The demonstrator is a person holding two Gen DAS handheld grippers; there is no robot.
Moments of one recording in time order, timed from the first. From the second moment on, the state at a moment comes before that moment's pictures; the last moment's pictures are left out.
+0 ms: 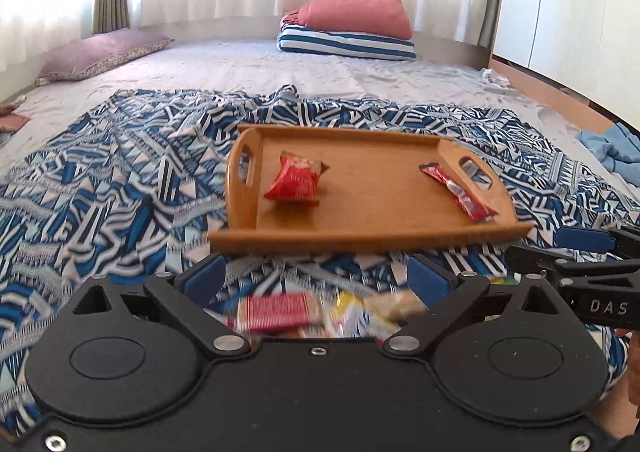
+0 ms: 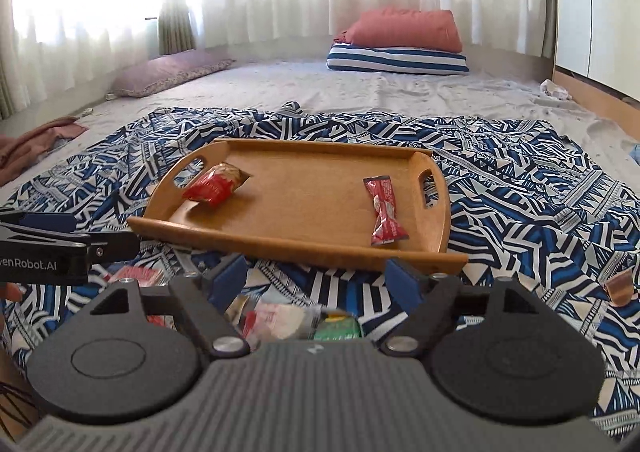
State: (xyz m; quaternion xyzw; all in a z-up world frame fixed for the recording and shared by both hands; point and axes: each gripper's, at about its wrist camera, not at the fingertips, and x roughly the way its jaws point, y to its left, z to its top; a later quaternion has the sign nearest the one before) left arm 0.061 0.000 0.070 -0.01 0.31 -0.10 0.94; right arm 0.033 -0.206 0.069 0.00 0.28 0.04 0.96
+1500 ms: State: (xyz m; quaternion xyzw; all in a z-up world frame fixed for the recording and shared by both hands) left arm -0.001 -0.002 -0.004 0.01 0.31 -0.09 0.95; right arm -0.061 -0.165 -0.002 -0.03 0.27 0.02 0.96
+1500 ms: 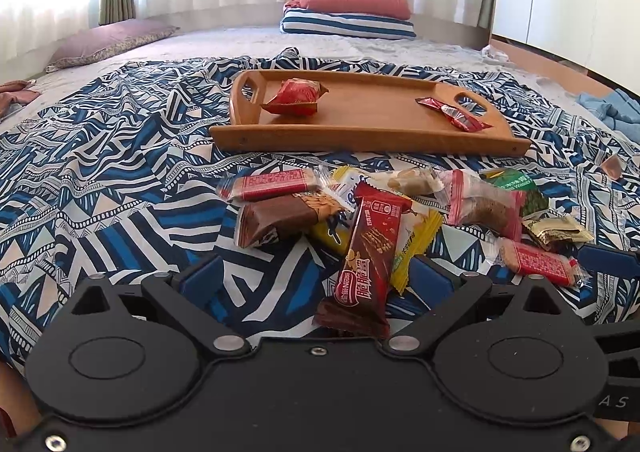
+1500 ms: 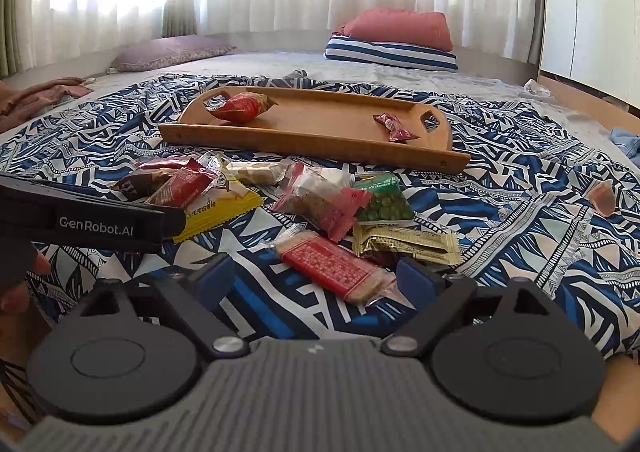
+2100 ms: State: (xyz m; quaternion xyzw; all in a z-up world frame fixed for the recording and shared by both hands) left arm 0.000 -0.011 0.001 0.00 0.33 -0.14 0.93; right arm -0.053 -0.167 0.002 -0.01 0.27 0.03 0.96
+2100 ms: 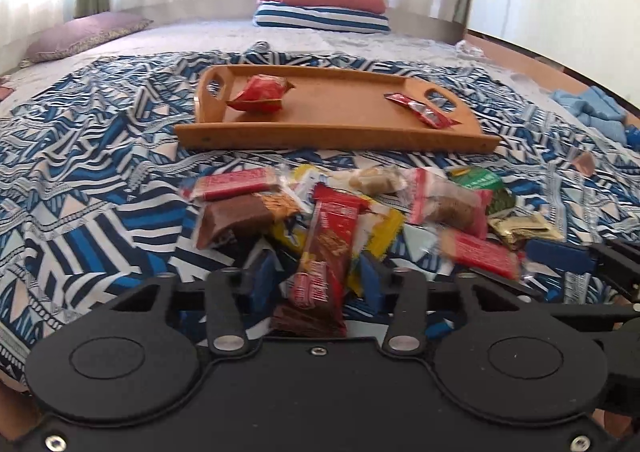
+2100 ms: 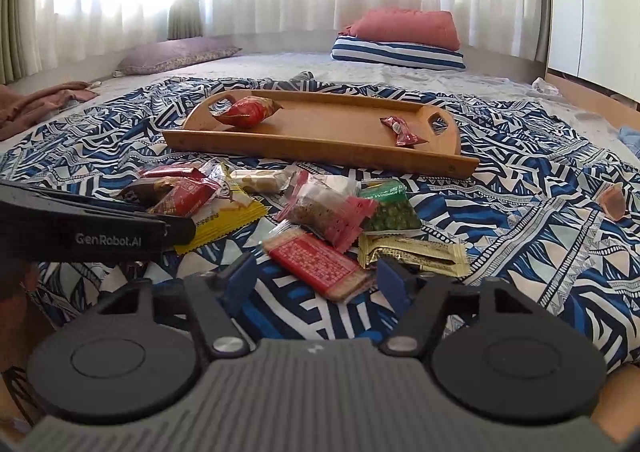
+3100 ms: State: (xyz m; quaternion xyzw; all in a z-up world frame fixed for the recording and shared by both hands) left arm 0.004 -0.019 0.004 0.00 0.33 -0.15 0.93; right arm -0.018 -0.165 0.001 -0.06 0.29 0.11 0.95
